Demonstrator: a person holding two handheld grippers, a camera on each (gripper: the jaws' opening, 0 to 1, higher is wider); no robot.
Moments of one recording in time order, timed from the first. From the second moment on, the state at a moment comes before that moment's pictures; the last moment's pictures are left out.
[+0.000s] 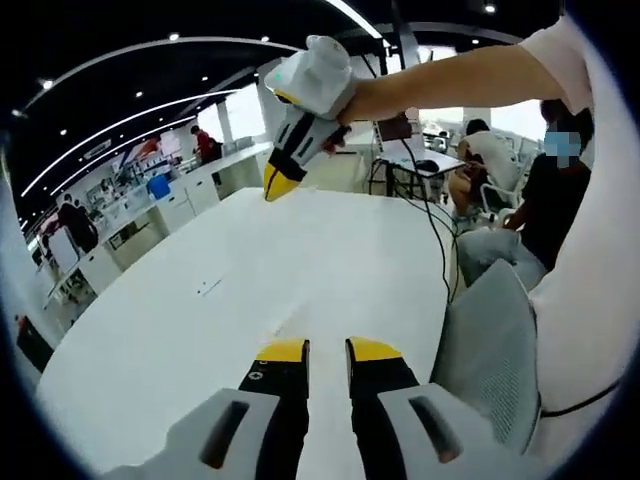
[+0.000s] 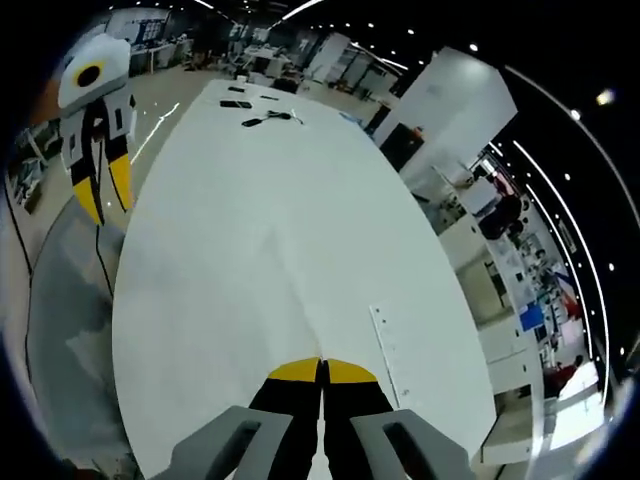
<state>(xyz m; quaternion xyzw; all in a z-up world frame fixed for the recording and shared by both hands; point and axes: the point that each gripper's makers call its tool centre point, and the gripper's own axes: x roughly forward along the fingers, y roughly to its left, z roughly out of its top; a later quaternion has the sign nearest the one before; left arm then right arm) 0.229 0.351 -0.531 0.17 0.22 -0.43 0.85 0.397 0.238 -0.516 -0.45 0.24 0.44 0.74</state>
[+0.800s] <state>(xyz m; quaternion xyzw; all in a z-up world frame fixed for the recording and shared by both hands) 0.232 0.359 -0.538 0.10 0.22 -0.40 0.88 0.434 0.250 -0.536 -0.51 0.17 0.37 0.76</state>
